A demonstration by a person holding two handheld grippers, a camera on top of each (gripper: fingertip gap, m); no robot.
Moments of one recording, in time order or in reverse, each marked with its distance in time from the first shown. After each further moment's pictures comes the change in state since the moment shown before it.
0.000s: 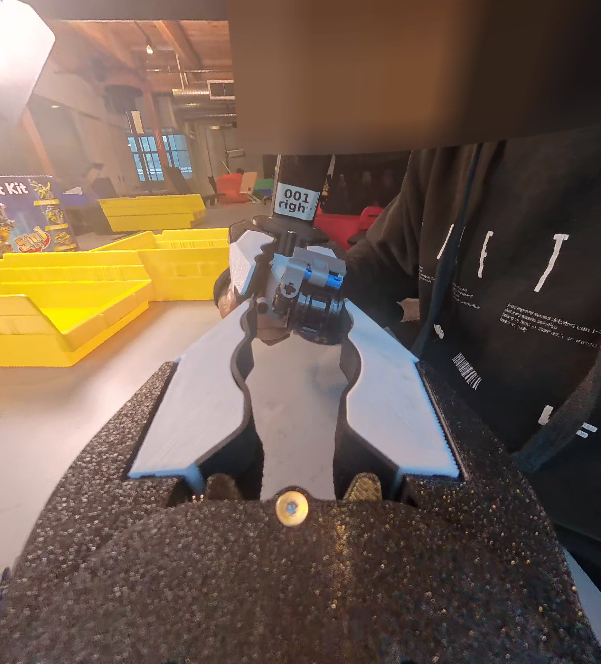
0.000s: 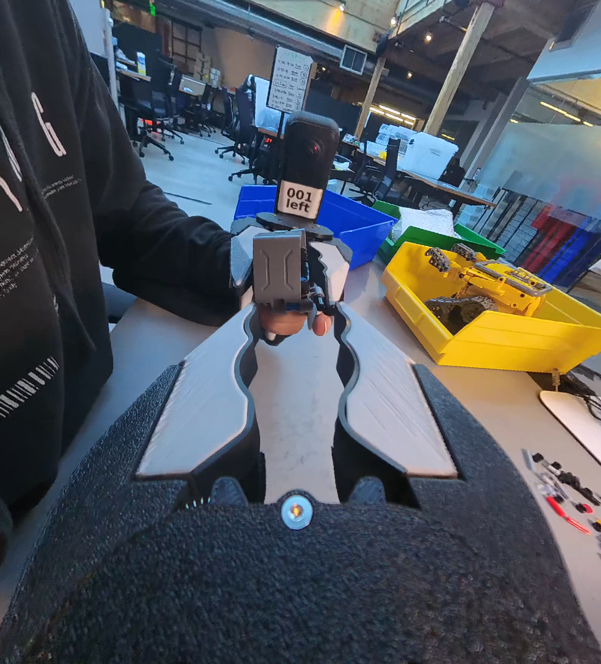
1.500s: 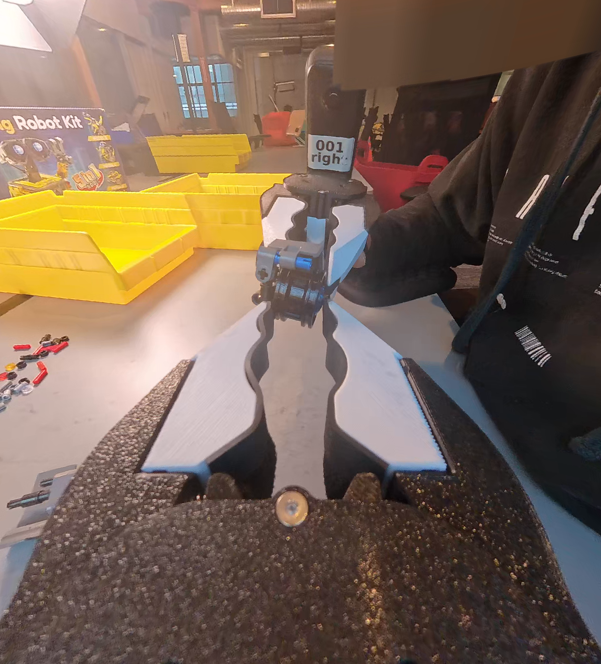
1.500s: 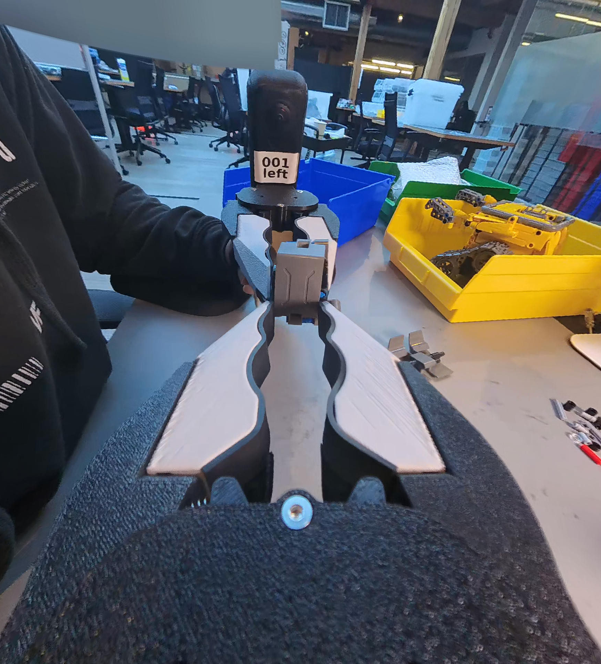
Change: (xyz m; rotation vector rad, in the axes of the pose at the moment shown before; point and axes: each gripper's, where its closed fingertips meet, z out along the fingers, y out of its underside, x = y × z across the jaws) left arm -0.028 0.023 -0.011 -0.154 -0.146 -0.015; right arm 0.016 0.020 -0.003 -0.057 0.008 0.166
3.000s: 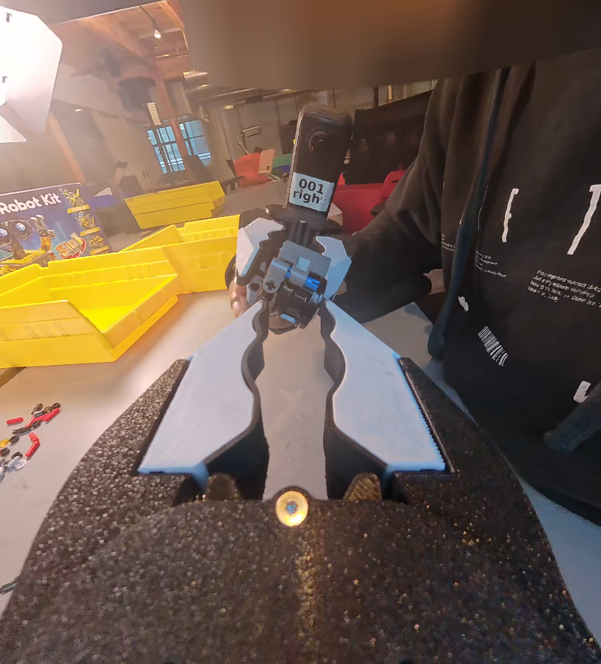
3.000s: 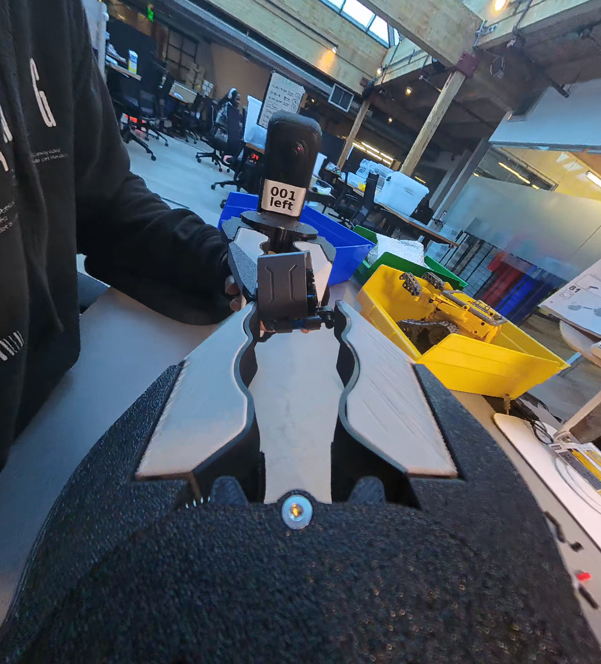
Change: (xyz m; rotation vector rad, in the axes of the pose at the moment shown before) left arm 0.026 -0.017 0.002 0.083 0.077 0.141; right arm -0.015 -0.019 -0.003 0.118 0.035 -0.299
